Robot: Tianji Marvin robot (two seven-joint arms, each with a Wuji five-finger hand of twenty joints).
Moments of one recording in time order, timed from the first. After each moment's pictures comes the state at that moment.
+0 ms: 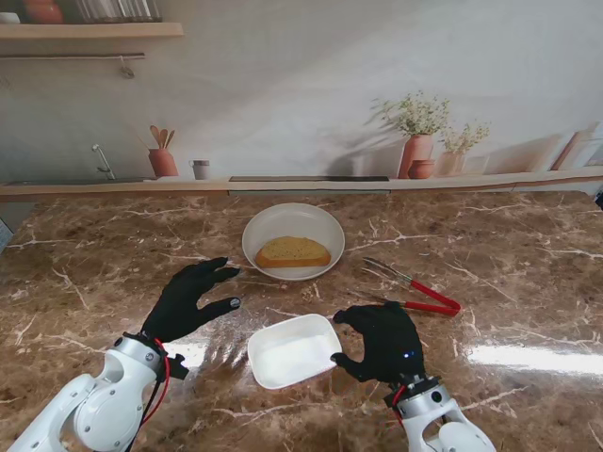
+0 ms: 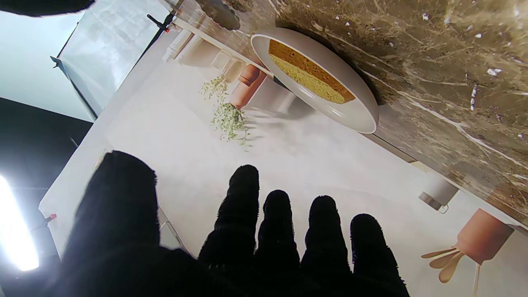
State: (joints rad) left arm 1.81 -1.12 -1.34 -1.73 0.60 -0.23 0.15; right arm -1.89 -1.10 1.17 -1.69 -1.16 -0.03 -0.63; left_hand 0.61 -0.07 0.03 -0.05 0.52 0.03 0.15 0.17 0.34 -0.04 0.19 0.18 0.25 0.01 0.10 0.30 -0.01 -0.02 0.31 0.32; right_hand 0.27 -0.74 0.94 -0.17 0.74 -0.12 0.40 0.55 0.85 -0.09 0.30 0.44 0.80 -0.03 0.37 0.44 0.42 0.06 1.02 0.52
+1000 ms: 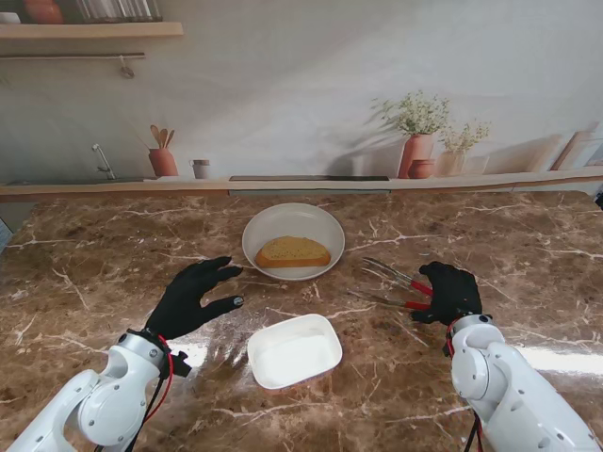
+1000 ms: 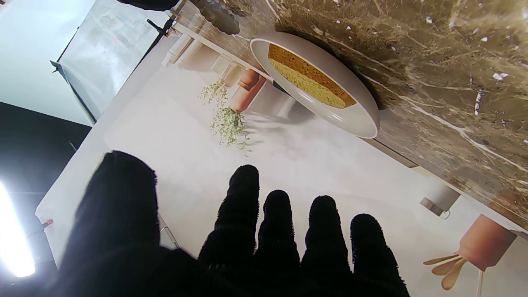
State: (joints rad) left arm 1.79 -1.12 -1.32 -1.72 0.60 -0.21 0.14; right arm -1.55 -1.09 1.29 -1.31 -0.86 0.13 -0.17; left_hand 0.61 -0.07 0.03 -0.05 0.52 0.03 0.15 0.17 0.34 -0.04 0.19 0.18 0.25 0.01 0.10 0.30 -0.01 -0.02 0.31 0.32; right_hand 0.26 -0.95 1.14 -0.17 0.34 0.12 0.23 0.62 0.23 0.00 0.30 0.41 0.17 -0.05 0.27 0.37 -0.05 -0.04 0.54 0.54
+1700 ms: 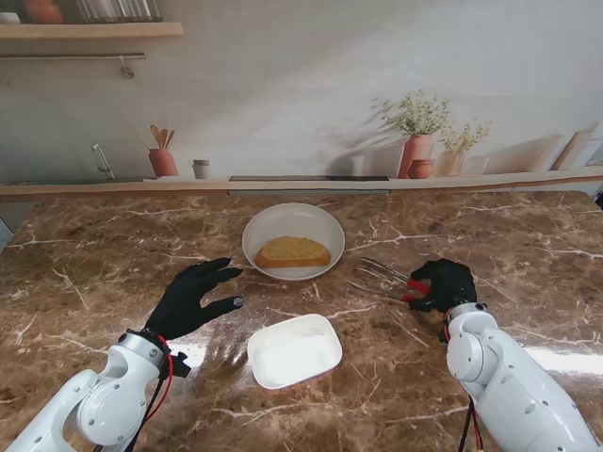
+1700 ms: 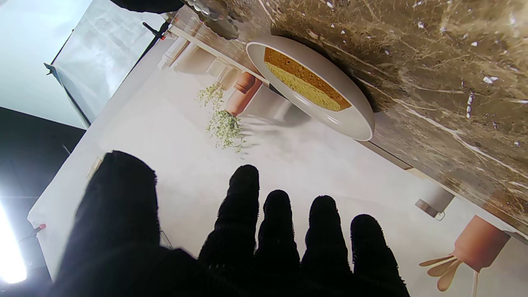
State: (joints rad) left arm 1.79 -1.12 -1.33 -1.73 0.60 -0.19 0.12; right arm -1.39 -1.10 1.21 -1.11 -0.77 0.07 -0.26; left_hand 0.61 -0.07 0.03 -0.05 0.52 0.03 0.15 0.17 0.34 -0.04 0.19 0.18 0.25 0.01 0.10 0.30 -0.01 -0.02 0.30 0.32; right_hand 0.25 -1.01 1.15 -0.19 0.78 -0.20 0.42 0.75 0.53 -0.03 0.32 0.41 0.27 -0.06 0.34 0.37 0.00 -0.04 0.54 0.59
